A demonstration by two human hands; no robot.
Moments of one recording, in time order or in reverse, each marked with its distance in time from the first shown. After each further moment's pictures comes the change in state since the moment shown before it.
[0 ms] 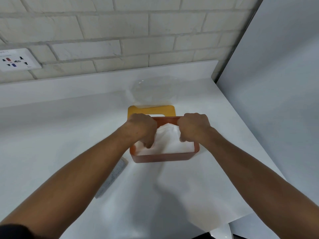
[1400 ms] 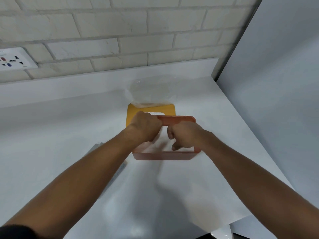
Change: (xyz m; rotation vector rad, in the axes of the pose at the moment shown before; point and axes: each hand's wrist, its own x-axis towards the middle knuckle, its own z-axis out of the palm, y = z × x) left_hand 0.013 0.006 0.009 0.174 0.293 0.082; right_hand 0.005 -0.002 0.018 0.257 -0.163 -0.238
